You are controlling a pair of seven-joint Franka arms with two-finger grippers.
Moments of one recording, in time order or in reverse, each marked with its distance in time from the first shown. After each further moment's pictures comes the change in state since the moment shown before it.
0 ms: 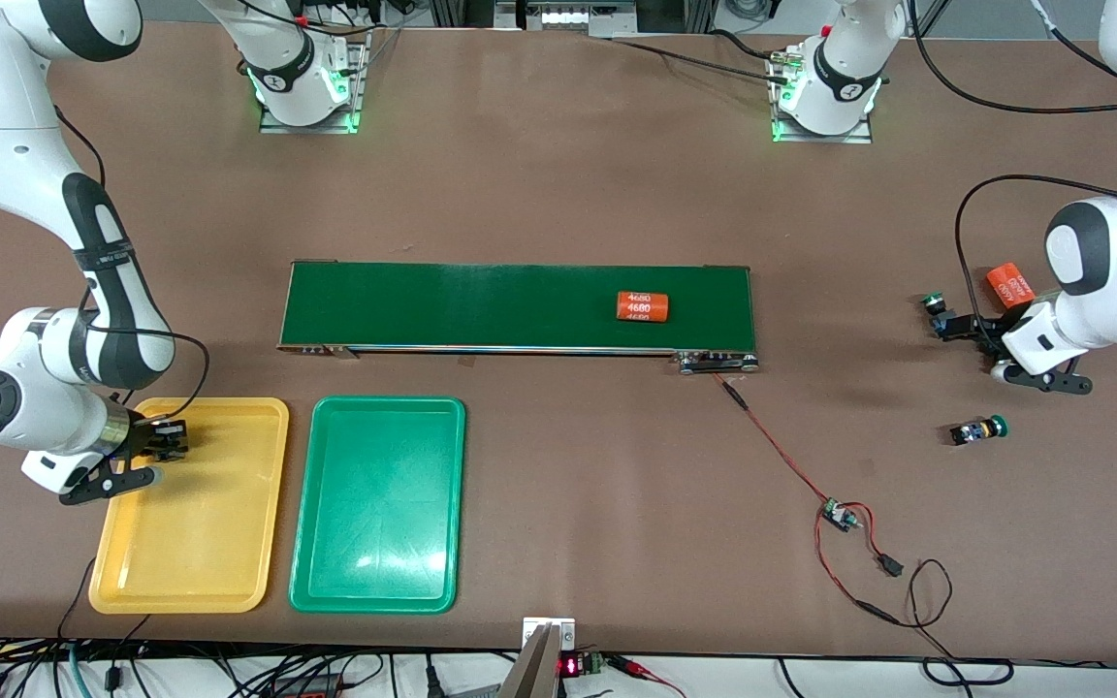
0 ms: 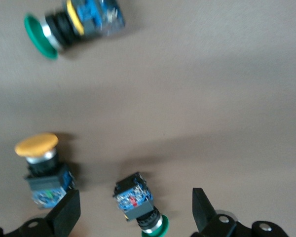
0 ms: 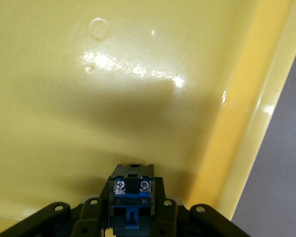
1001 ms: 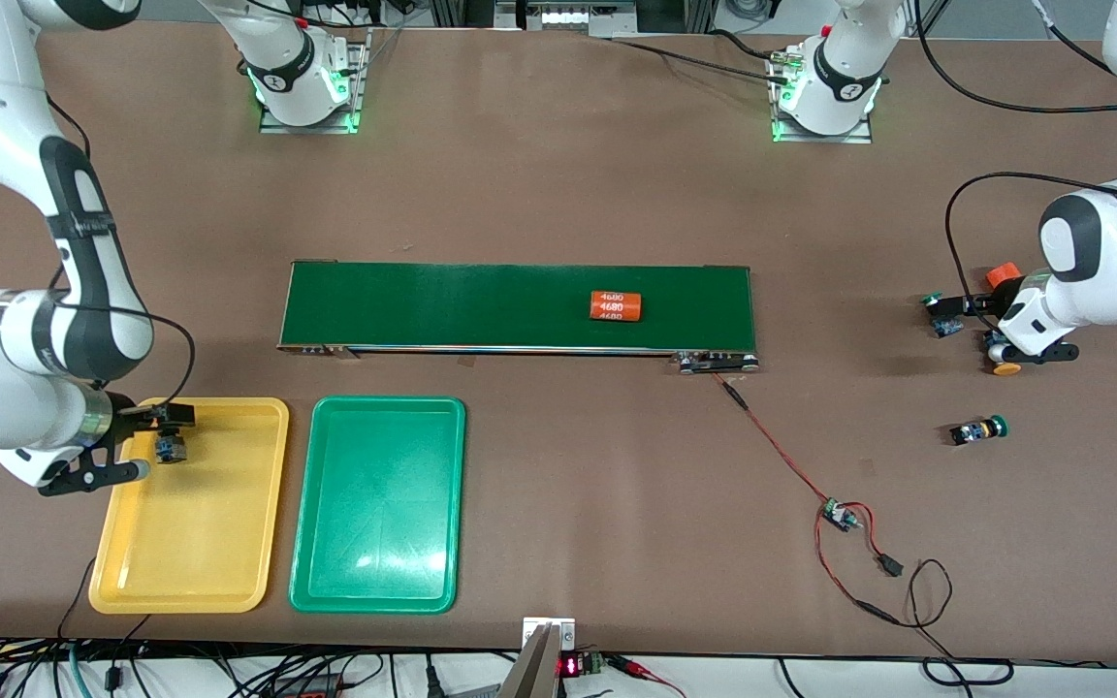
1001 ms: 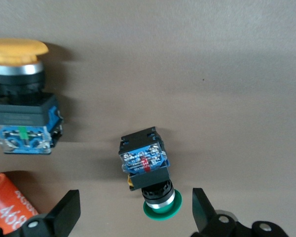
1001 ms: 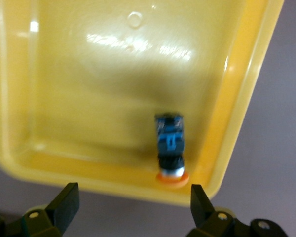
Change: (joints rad) left arm 0.080 0.020 -0.002 -0.093 -0.003 0.000 -0.076; right arm 0.048 -0.152 0.014 0.039 0.041 -0.345 0.120
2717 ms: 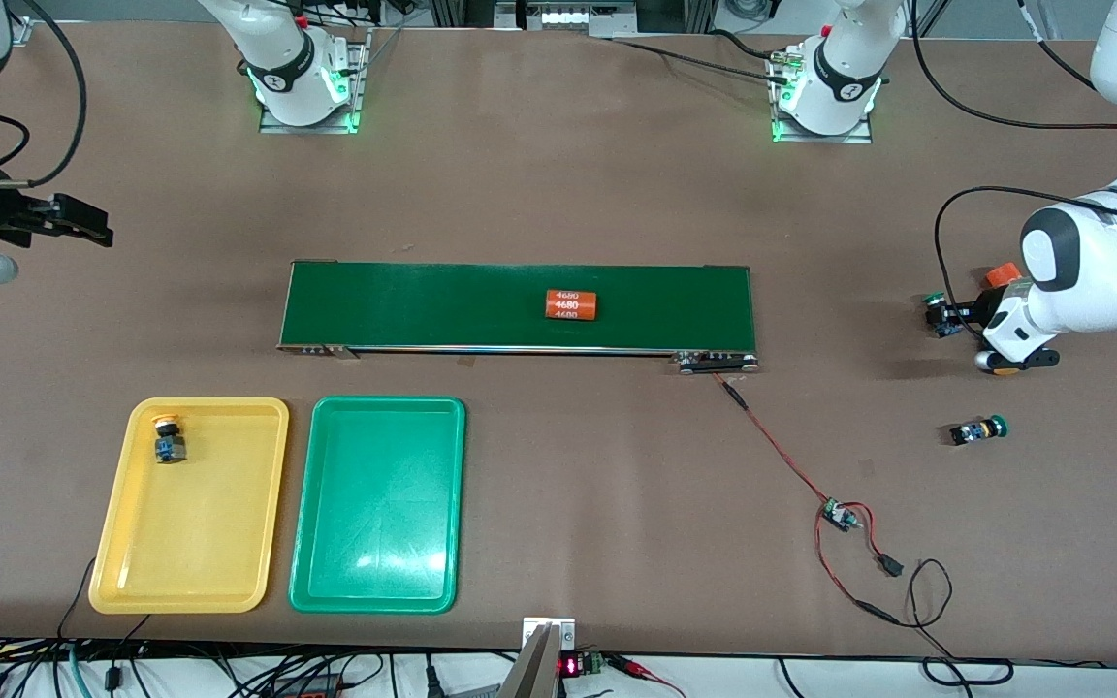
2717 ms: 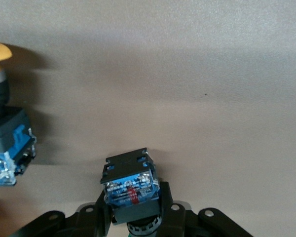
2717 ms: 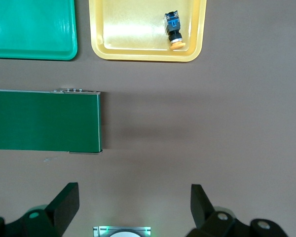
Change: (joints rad) left arm 0.000 0.059 -0.003 0.002 -0.032 0.068 -0.003; right arm -0.005 -0.668 -0.009 -0.273 0.141 -0.385 0.097
